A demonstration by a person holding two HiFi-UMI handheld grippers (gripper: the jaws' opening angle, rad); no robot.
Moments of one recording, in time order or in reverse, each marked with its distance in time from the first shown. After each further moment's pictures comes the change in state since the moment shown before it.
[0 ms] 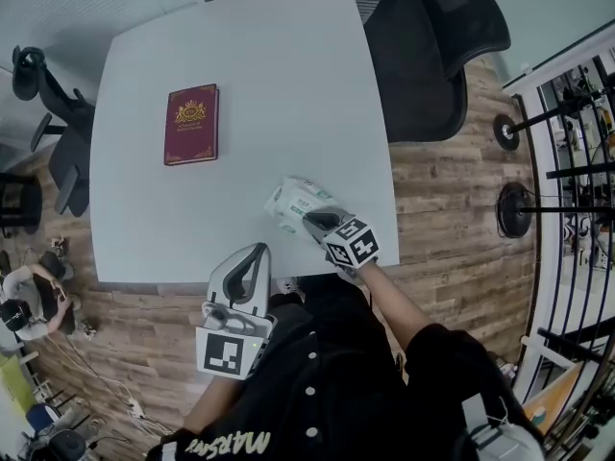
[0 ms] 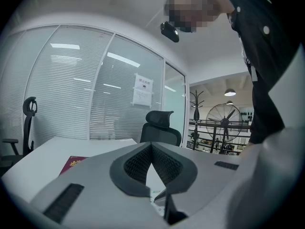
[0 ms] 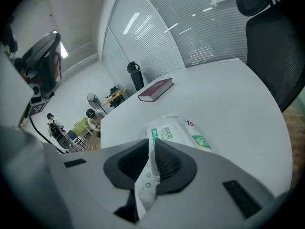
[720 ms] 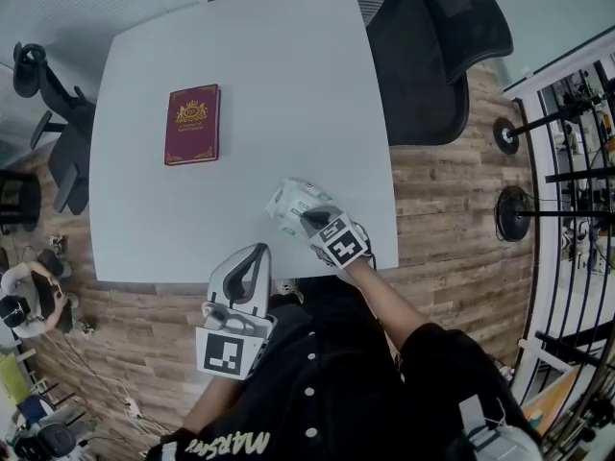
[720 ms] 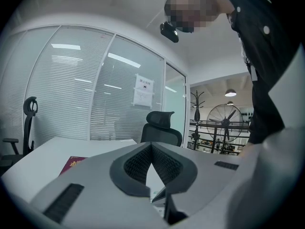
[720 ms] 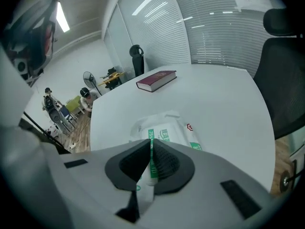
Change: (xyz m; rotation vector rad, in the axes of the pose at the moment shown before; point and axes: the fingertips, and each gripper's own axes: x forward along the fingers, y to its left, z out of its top) left arm 0.003 0.003 0.000 -0.011 -0.002 0.008; right arm 0.014 -0.003 0.002 -0.166 0.150 -0.115
